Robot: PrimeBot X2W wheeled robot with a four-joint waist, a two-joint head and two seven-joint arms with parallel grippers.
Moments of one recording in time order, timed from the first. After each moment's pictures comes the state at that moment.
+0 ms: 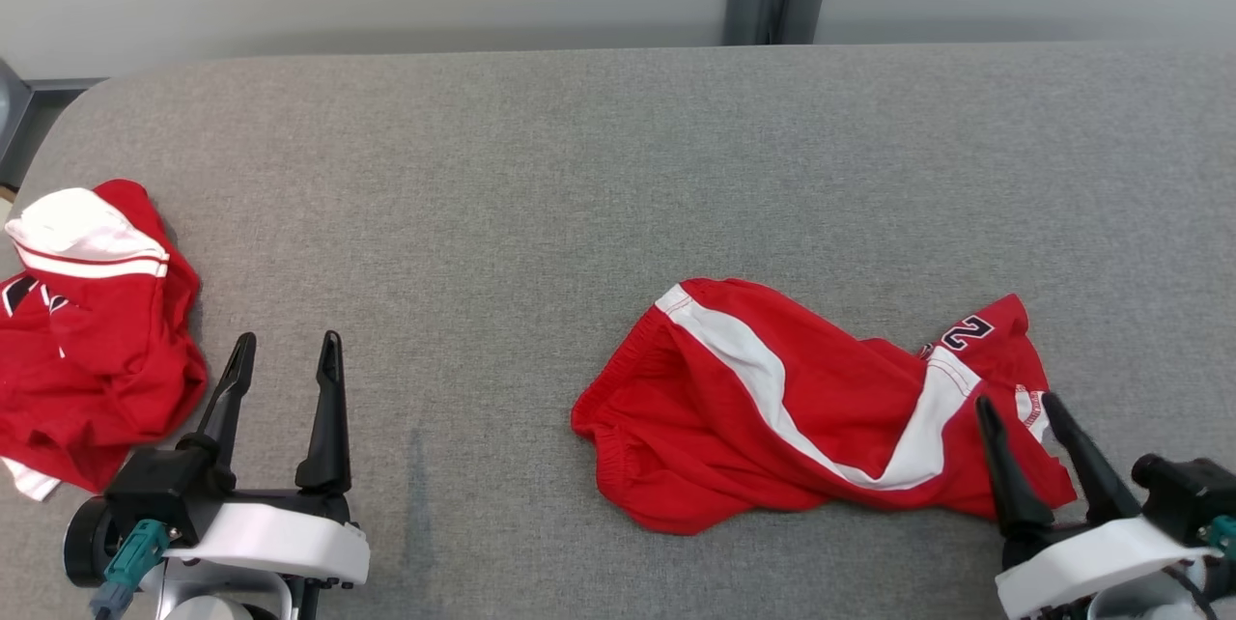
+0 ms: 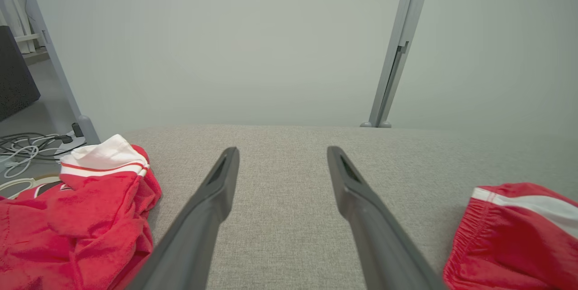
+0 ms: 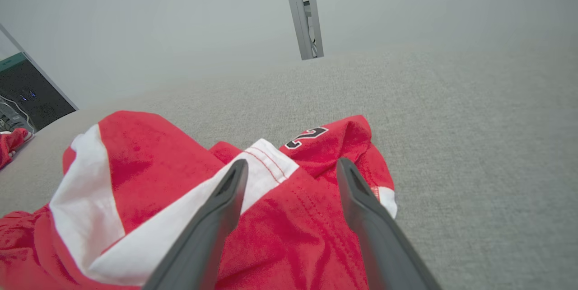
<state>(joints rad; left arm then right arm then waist) -0.07 0.34 -0.31 0.02 -0.50 0.26 -0.24 -0.07 -0.20 0.16 0.33 0.47 0.13 -0.25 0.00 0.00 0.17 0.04</state>
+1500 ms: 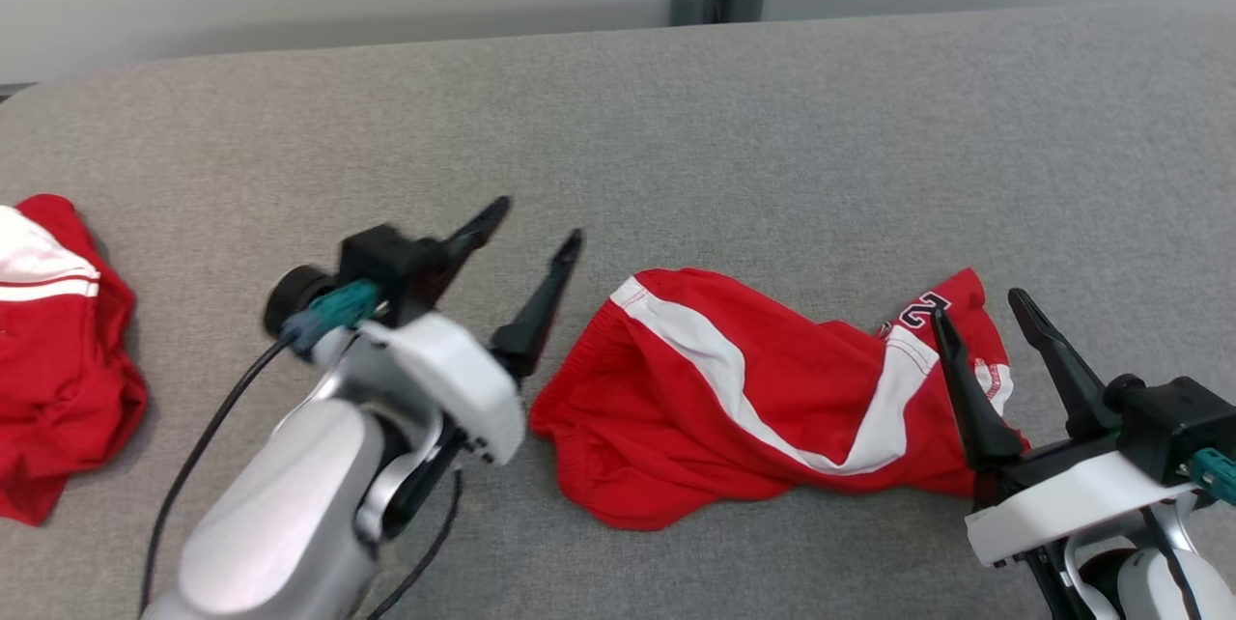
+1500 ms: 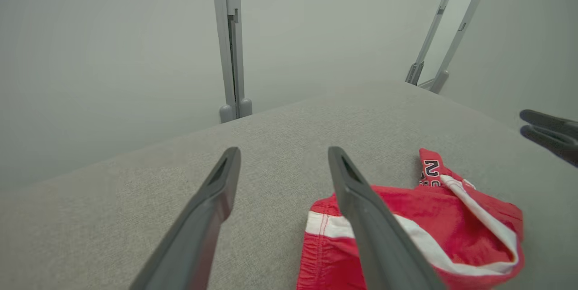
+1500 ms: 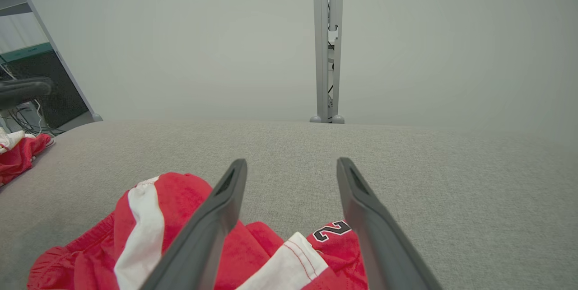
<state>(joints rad) -0.44 0.30 -0.54 0.10 -0.53 0.02 0.04 -0.08 -0.15 0.12 -0.02 0.26 0.13 -0.06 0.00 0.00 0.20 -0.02</state>
